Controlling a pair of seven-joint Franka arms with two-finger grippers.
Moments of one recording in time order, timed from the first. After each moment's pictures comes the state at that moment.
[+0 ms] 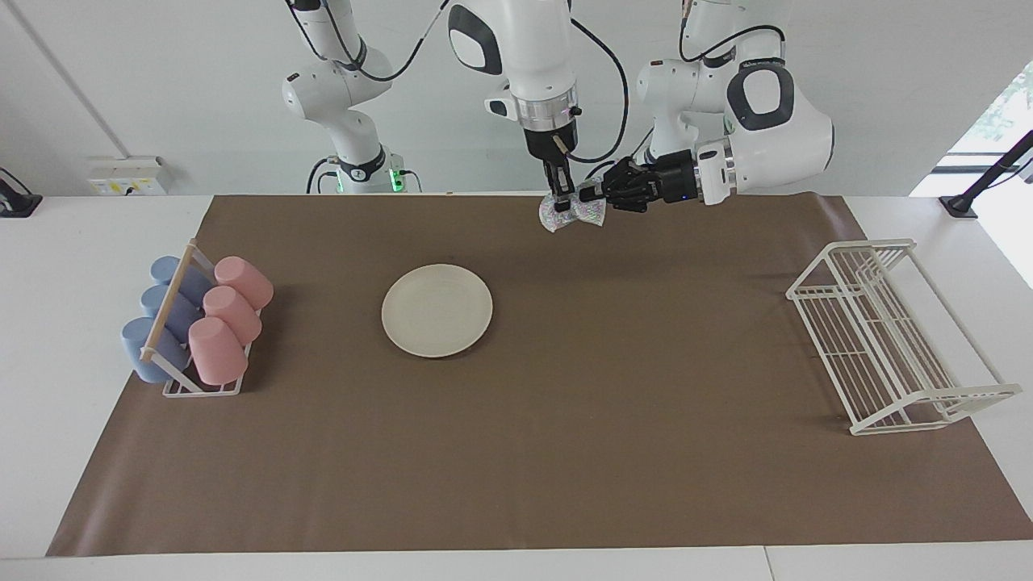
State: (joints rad) left arm -0.26 -0.16 0.01 -2.16 -1.21 1.78 0.15; right arm 0.59 0.17 0.15 -1.52 0.09 1.86 2.14
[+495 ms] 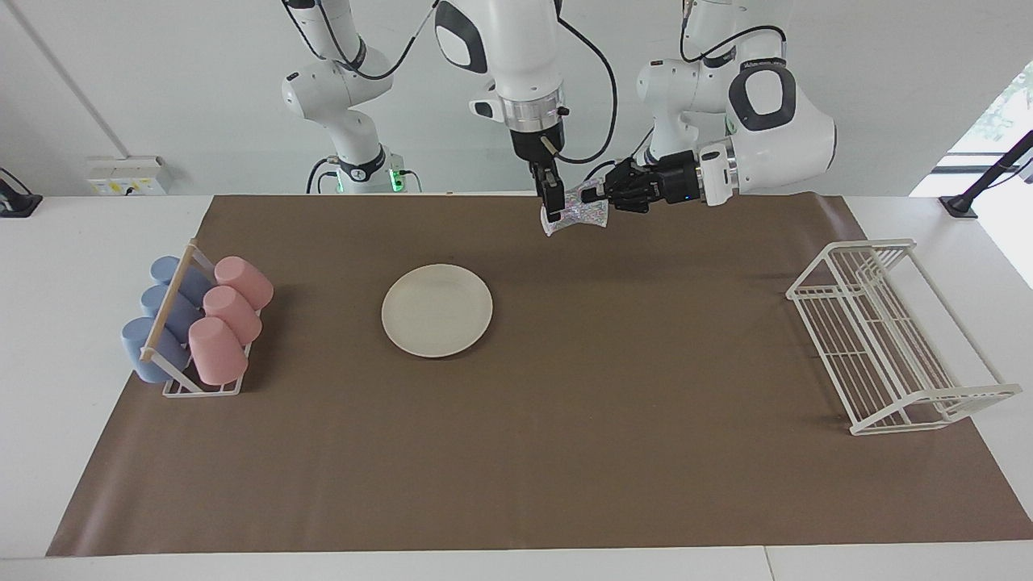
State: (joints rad) left arm -0.26 -0.16 0.01 -2.16 -1.21 1.78 0.15; right arm 0.52 0.13 0.14 -1.53 0.09 1.79 1.92
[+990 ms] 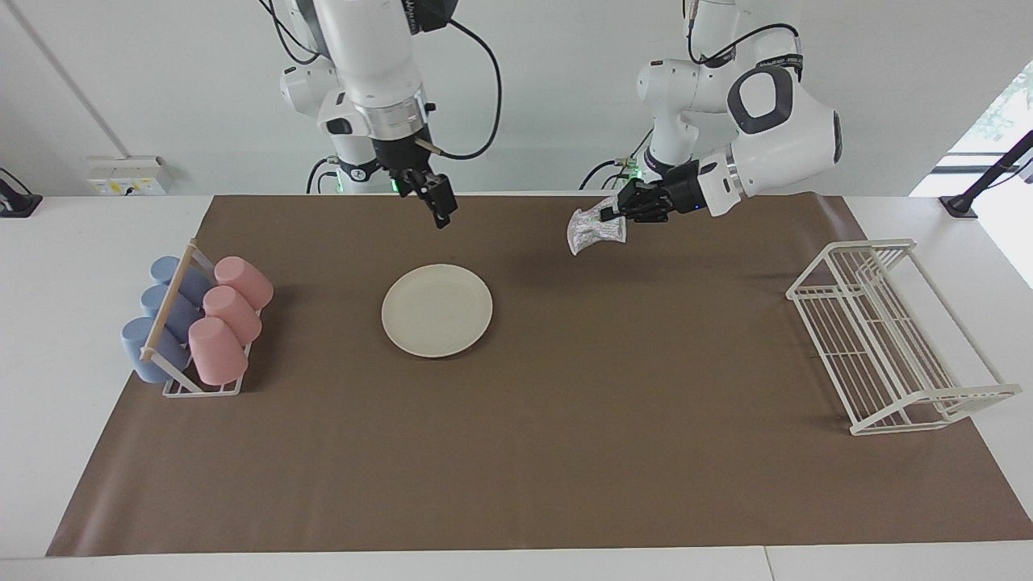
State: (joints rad) left arm -0.24 -0.16 0.03 -2.16 -0.86 1.81 0.04; right arm 0.19 0.03 0.13 -1.57 0.08 1.55 1.04
